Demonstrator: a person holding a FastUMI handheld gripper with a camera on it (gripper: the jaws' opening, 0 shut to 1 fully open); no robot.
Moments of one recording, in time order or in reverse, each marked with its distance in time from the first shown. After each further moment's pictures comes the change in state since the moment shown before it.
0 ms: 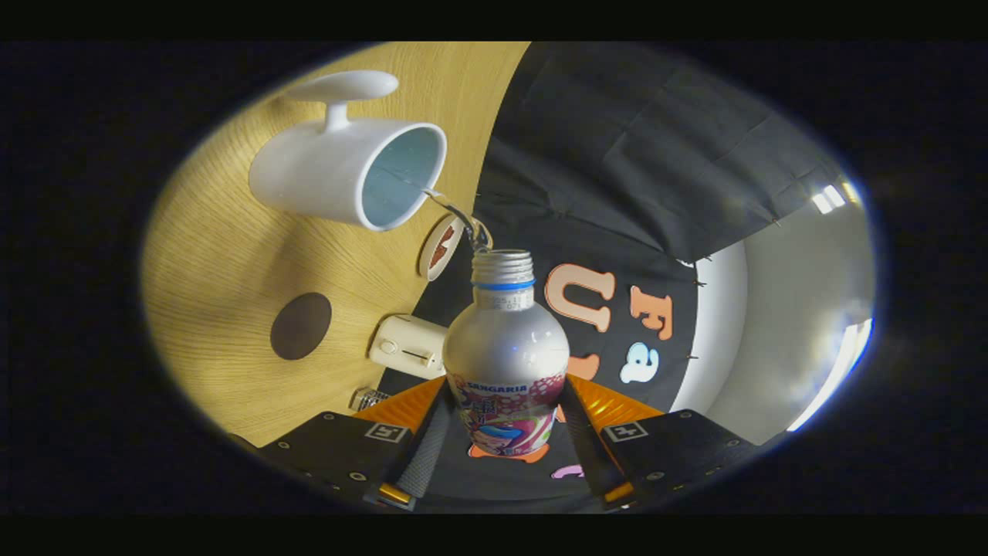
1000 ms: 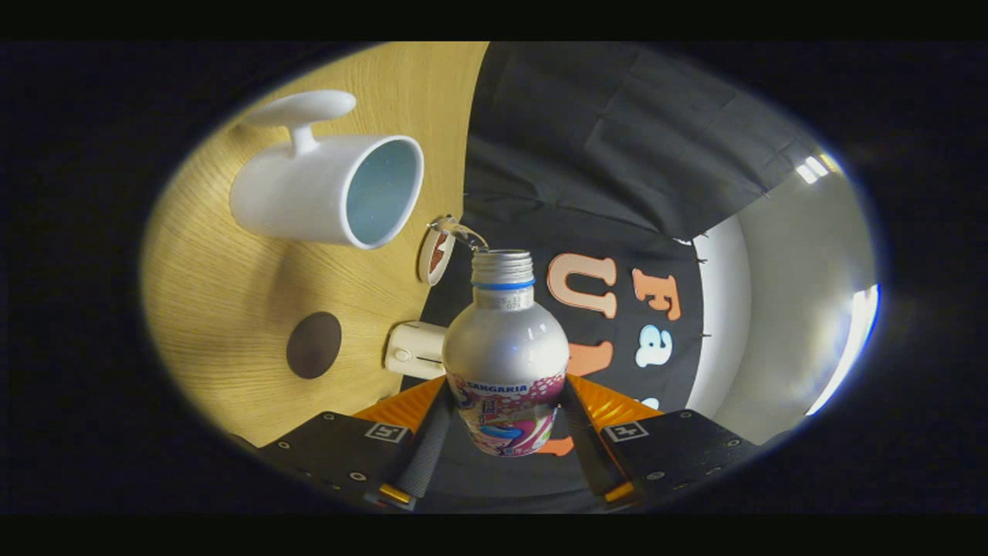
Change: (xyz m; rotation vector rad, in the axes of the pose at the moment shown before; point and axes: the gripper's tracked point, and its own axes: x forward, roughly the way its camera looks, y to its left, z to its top) arm -0.006 0.006 0.003 0.105 0.033 0.011
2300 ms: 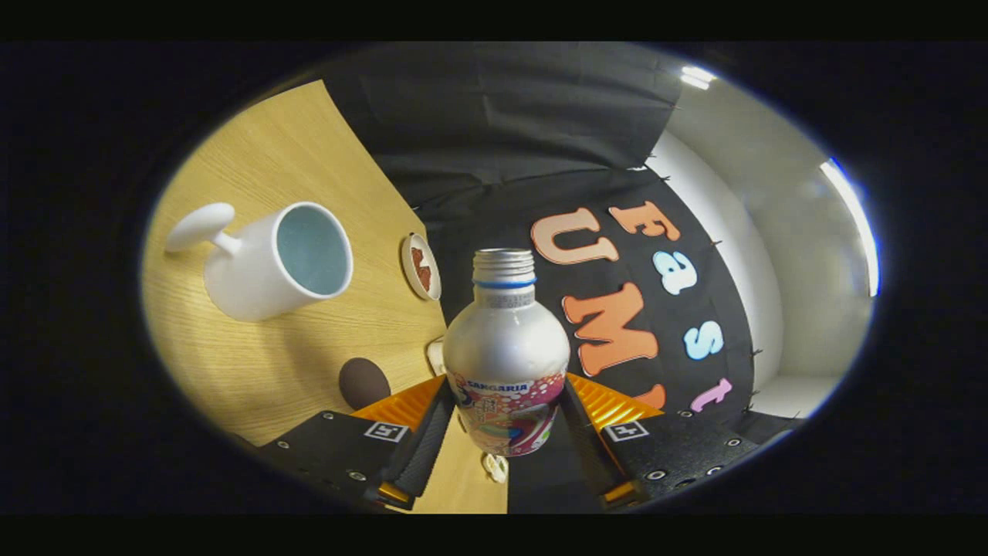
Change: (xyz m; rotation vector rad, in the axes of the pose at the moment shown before) arm -0.017 0.011 -0.010 0.497 0.094 0.044
